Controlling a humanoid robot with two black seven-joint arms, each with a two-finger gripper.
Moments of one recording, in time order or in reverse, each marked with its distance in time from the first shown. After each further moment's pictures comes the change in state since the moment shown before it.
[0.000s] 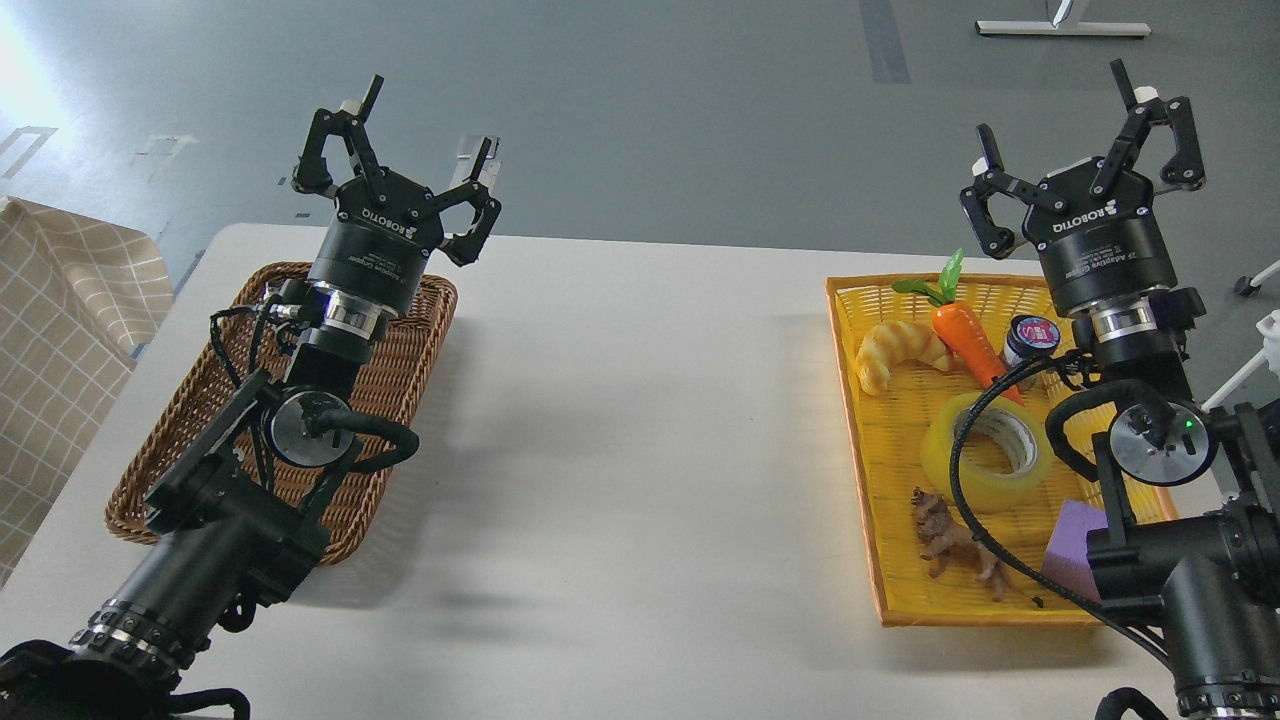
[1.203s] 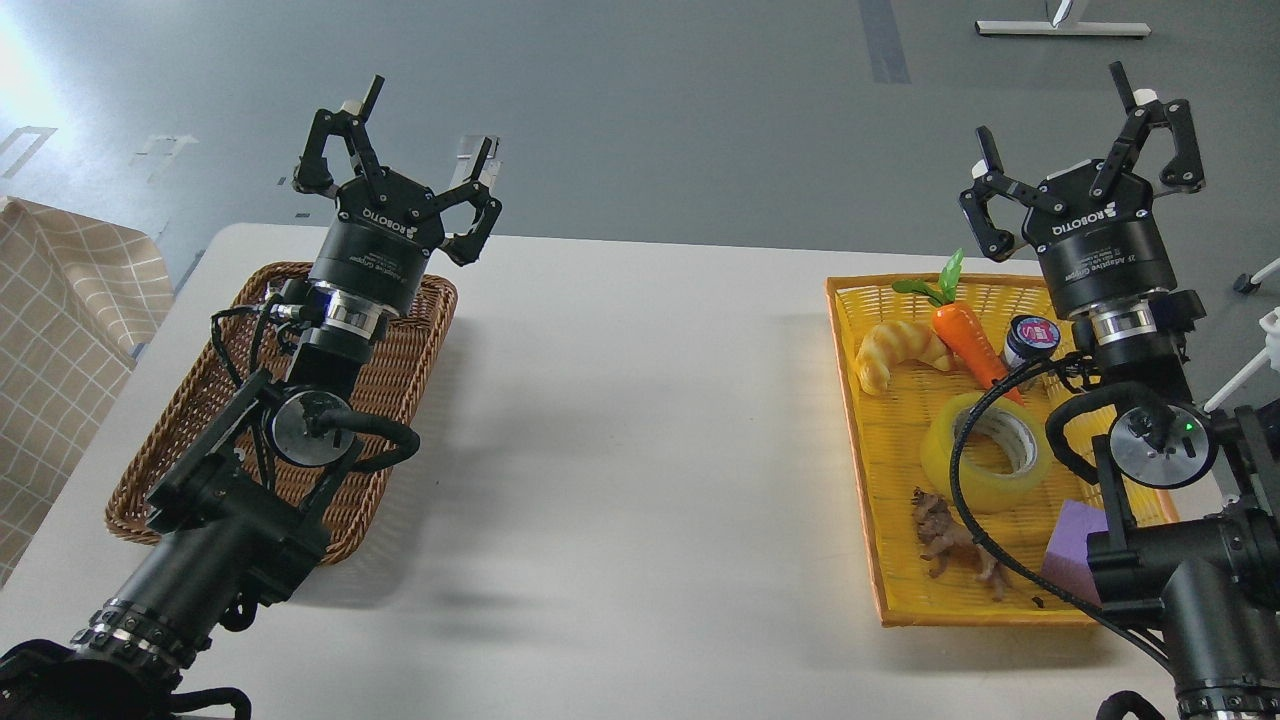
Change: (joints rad) left arm -0.002 0.000 -0.001 0.000 0.000 0.000 -0.001; right arm -0.009 0.000 -0.001 0.005 0.000 0.000 -0.001
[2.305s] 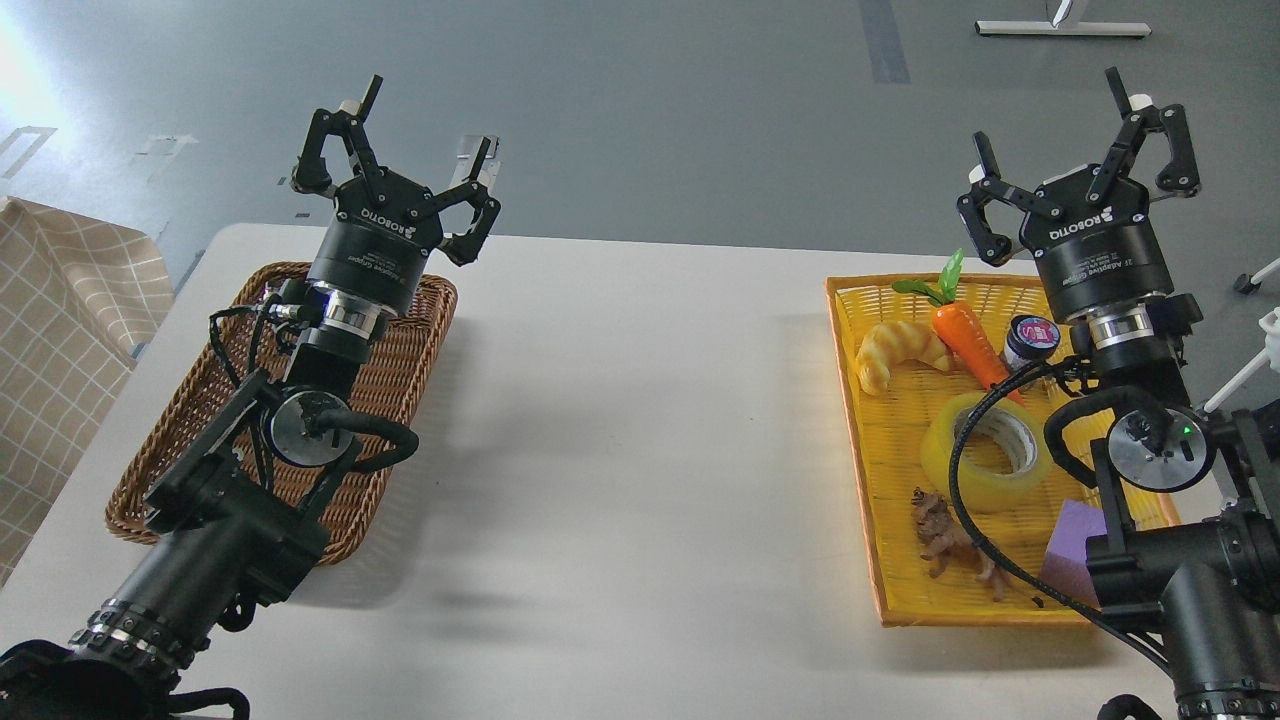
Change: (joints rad) left arm 0.001 0.003 0.000 -0.002 0.000 0.000 0.000; right arm -0.006 0.000 -0.004 0.001 0.000 0.000 0.000
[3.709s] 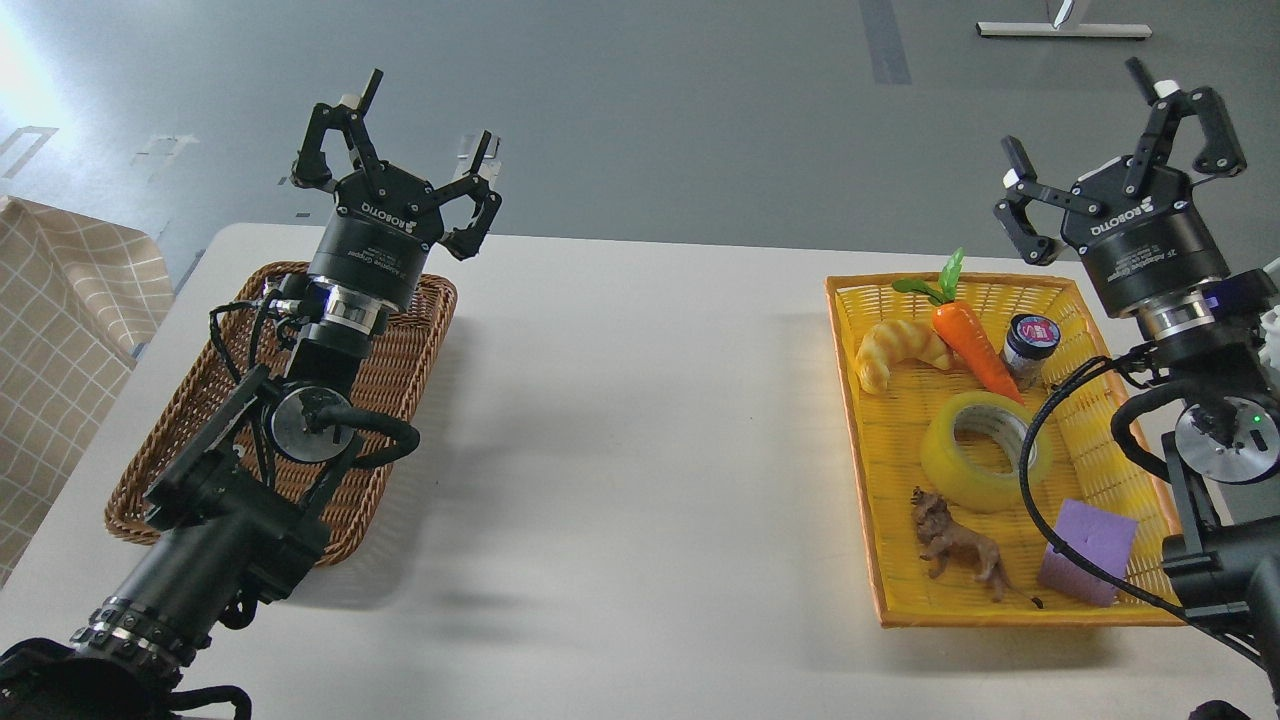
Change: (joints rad) left arm -0.006 -0.003 -0.002 -0.005 0.000 0.000 0.000; right arm 0.003 -0.238 -0.110 0.007 -0.013 0.000 0.000
